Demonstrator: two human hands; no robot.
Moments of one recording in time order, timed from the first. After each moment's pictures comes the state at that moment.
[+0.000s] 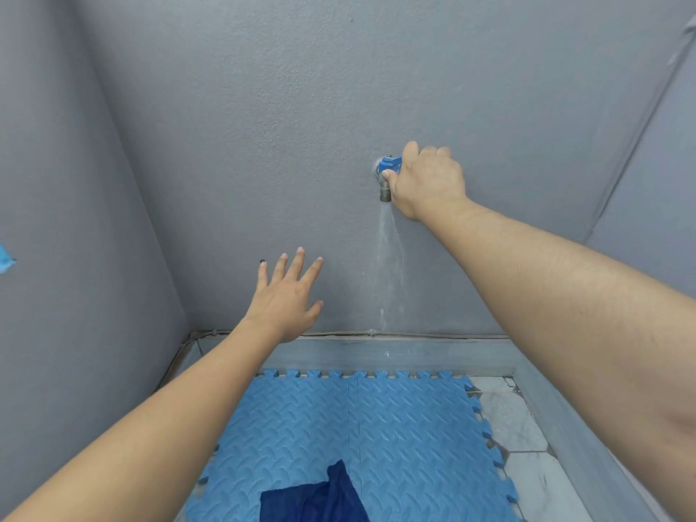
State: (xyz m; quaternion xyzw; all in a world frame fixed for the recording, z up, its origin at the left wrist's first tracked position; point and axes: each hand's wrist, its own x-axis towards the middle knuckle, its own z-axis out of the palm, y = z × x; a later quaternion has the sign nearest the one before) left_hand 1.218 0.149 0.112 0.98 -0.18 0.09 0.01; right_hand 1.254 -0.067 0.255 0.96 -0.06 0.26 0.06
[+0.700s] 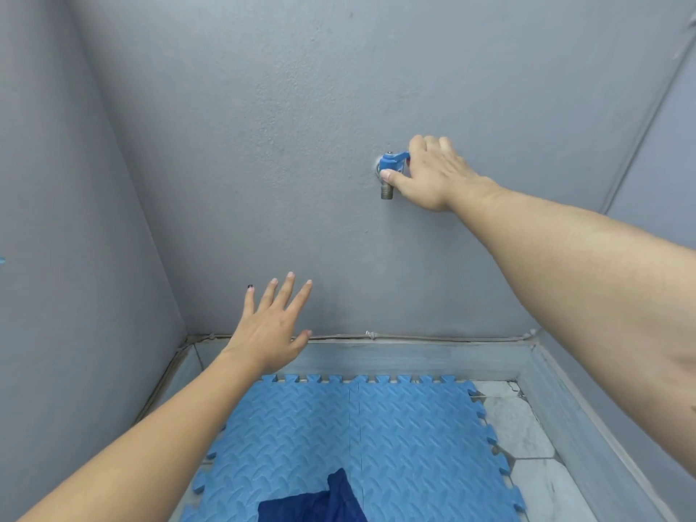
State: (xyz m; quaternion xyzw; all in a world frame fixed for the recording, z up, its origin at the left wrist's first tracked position) left_hand 1.208 0.172 0.073 0.98 -0.19 0.08 0.00; right_hand 1.264 -0.096 0.259 0.97 0.03 0.22 -0.05
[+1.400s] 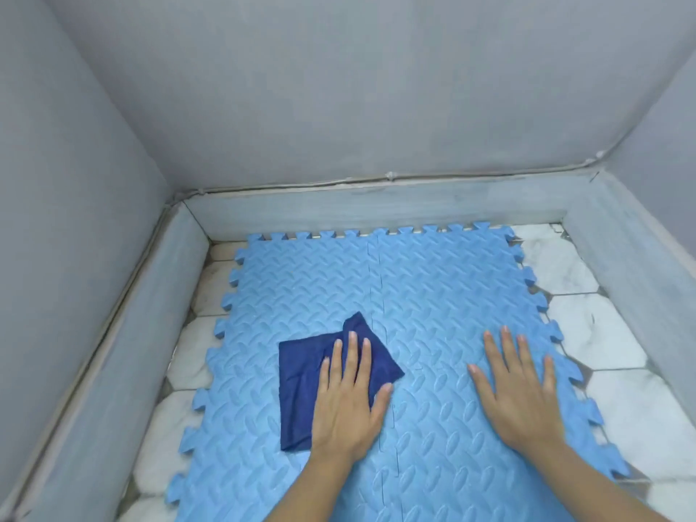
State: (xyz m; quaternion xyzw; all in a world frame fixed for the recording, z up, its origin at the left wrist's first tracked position) left_hand 1.003 0.122 -0.224 0.98 -0.15 -0.07 0.14; right_hand 0.970 -0.137 -0.230 0.98 -0.17 -0.04 -0.08
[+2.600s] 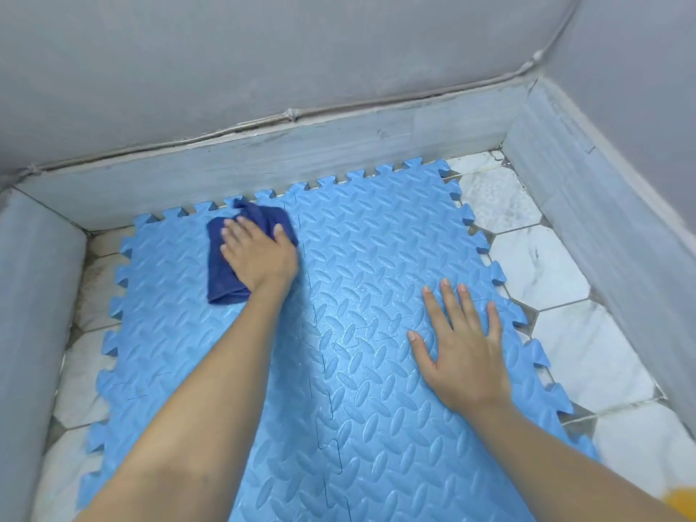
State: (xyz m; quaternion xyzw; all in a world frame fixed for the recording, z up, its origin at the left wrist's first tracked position) left_hand 1.212 0.053 -0.224 0.98 0.13 -0.04 0.15; right_hand 0.975 -0.140 -0.231 0.99 -0.16 0.01 -0.06
